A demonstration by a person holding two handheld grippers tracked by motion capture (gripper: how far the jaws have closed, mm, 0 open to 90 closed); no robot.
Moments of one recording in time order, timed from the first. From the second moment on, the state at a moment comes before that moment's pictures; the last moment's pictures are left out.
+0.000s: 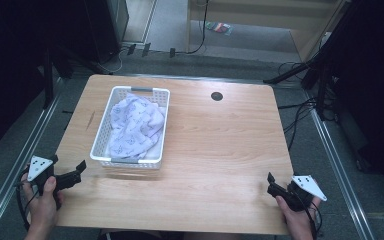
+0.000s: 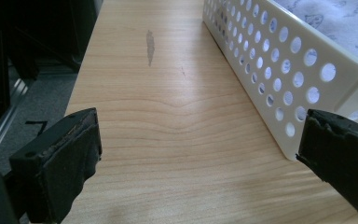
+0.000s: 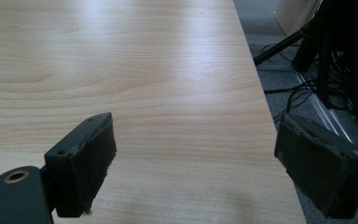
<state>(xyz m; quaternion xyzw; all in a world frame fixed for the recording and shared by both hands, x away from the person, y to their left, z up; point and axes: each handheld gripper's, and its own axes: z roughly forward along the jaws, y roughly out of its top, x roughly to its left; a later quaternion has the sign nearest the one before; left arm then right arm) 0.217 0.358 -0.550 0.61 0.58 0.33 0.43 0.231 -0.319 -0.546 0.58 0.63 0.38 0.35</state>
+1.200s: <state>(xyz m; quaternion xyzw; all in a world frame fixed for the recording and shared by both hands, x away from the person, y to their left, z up) 0.215 0.361 -0.541 0.60 0.59 0.32 0.43 0.231 -0.320 -0.546 0.58 0.63 0.39 0.35</state>
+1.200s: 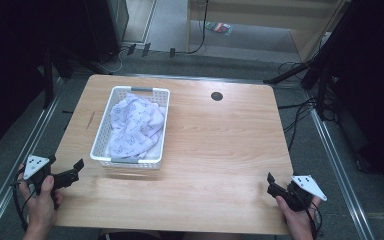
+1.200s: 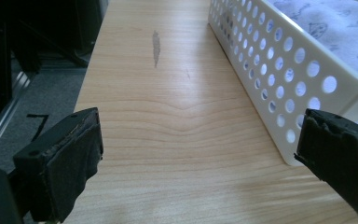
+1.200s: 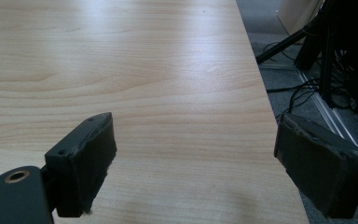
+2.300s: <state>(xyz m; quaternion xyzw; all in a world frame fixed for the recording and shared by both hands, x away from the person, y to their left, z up) 0.232 0.324 -0.469 0.65 0.54 0.29 0.45 0.231 -0.321 -0.546 0.58 0.63 0.39 0.35</state>
